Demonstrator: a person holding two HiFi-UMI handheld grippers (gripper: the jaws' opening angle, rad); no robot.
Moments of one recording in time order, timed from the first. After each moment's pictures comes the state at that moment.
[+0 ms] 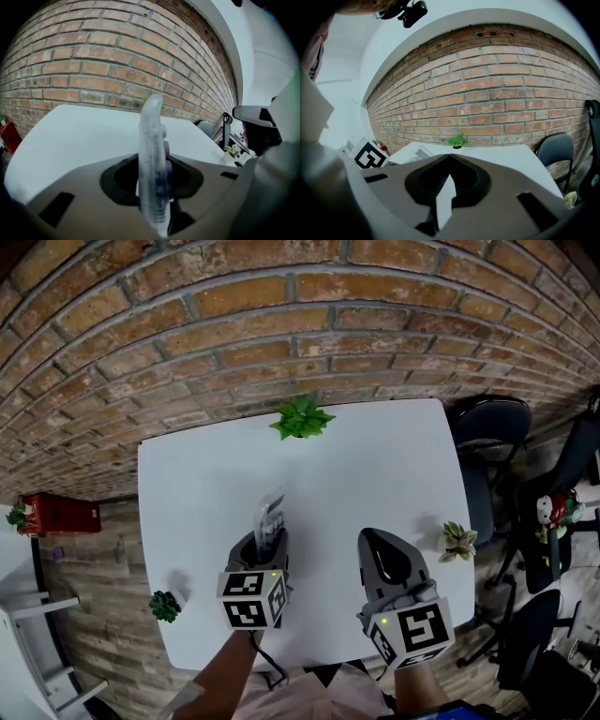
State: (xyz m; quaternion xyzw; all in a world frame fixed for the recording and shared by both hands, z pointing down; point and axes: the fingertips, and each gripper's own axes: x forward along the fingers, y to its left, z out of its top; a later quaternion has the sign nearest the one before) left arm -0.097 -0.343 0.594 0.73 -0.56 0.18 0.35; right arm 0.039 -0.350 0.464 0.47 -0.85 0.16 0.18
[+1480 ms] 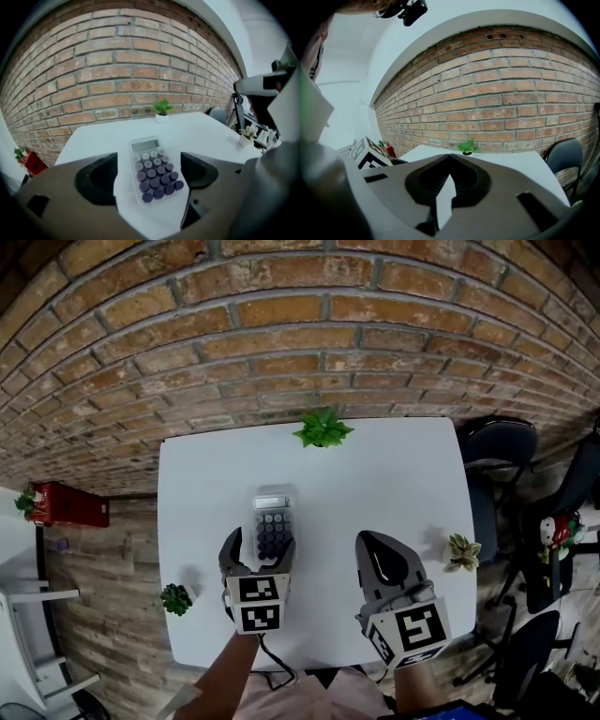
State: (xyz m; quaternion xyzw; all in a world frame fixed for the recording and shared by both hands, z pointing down) left arm -0.139 -0.335 0.576 0.70 -0.61 0.27 0.25; right arm 0.010 -0.348 0.449 0.44 -0.87 0.15 0.17
